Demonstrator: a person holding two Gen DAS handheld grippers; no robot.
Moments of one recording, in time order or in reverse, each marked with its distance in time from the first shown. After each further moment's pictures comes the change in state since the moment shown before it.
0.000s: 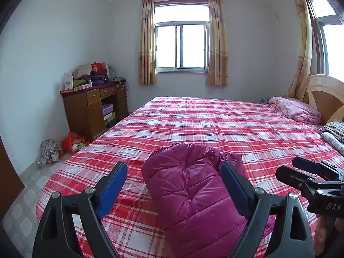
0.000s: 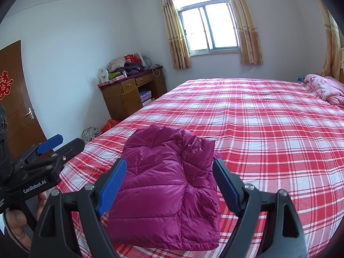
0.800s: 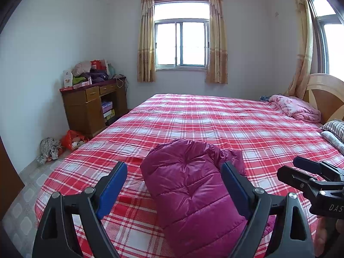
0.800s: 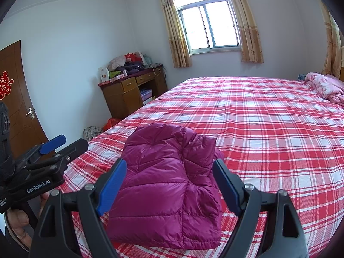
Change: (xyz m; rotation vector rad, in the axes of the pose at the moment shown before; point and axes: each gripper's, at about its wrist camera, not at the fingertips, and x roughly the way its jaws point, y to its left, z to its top) left arm 0.004 -0.002 -0.002 -0.002 0.020 -0.001; right arm 0.002 0.002 -0.002 0.007 0.005 0.002
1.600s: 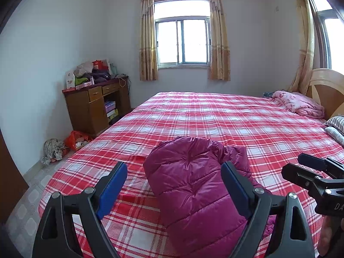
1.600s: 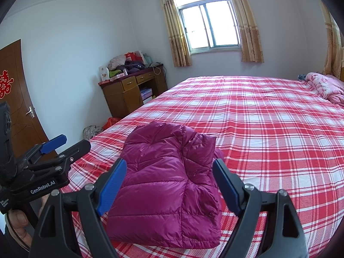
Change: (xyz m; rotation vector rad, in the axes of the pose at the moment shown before) left arm 0.005 -0.006 -0.004 0.021 0.009 0.036; right arm -0.001 -0.002 -0.002 -0.003 0.008 0.005
